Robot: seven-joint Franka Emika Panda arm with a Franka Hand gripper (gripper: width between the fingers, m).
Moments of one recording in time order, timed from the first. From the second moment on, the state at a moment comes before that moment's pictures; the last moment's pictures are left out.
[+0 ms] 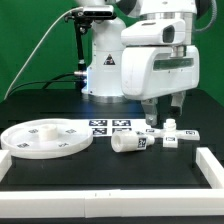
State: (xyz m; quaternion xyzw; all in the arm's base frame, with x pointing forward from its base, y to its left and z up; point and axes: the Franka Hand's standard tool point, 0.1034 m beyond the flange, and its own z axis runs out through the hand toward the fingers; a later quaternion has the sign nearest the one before) arm 0.559 0.070 0.098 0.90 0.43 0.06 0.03
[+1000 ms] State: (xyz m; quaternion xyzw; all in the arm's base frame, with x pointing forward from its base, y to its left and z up) arm 0.507 -0.015 0.088 0.90 0.44 0.02 0.02
